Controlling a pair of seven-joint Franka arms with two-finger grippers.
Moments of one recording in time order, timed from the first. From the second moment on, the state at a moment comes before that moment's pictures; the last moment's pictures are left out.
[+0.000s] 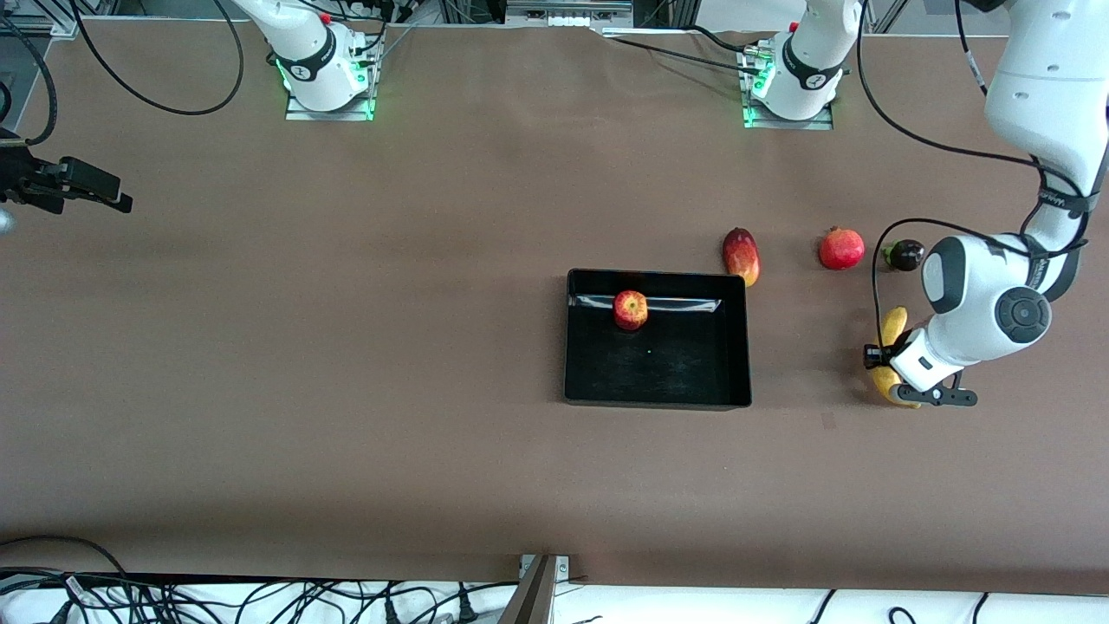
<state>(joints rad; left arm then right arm) 0.26 0.56 -0.16 -1.83 0.16 2.29 0.07 -0.08 0.01 -0.05 -1.67 0.05 1.57 -0.13</state>
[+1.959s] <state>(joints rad) -0.25 0.74 -0.20 -1.55 0.09 2.23 -0.83 -0.08 0.01 -0.05 -1.67 0.05 1.57 -0.13</state>
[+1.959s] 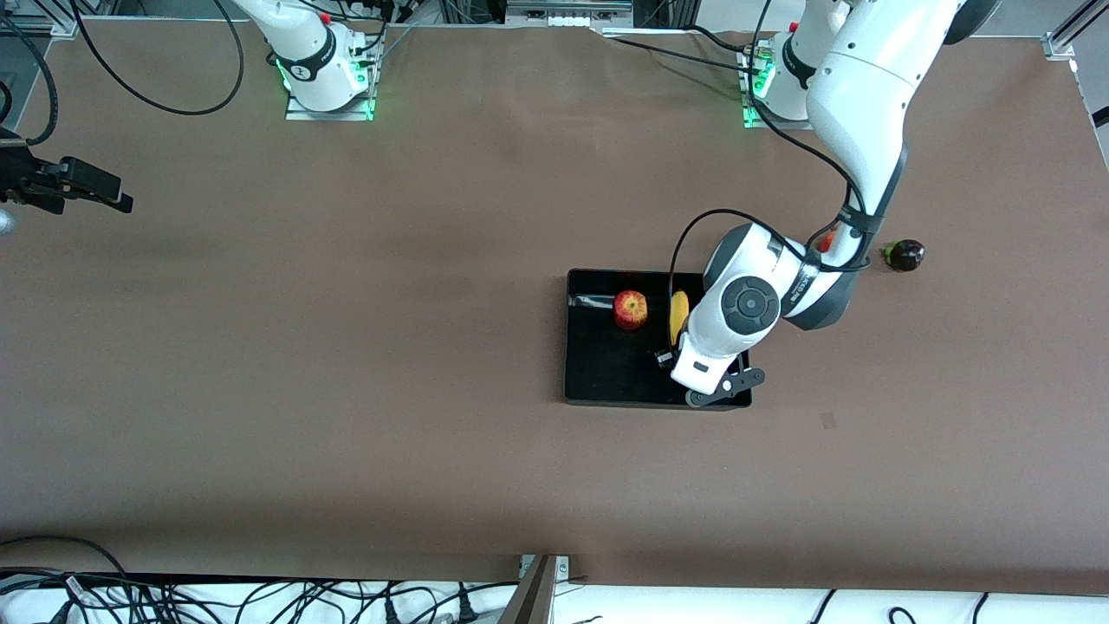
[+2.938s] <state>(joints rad) -0.25 0.80 -0.20 -1.54 0.14 2.29 -0.88 -0.08 0.01 -0.05 -1.67 0.05 1.57 -0.13</state>
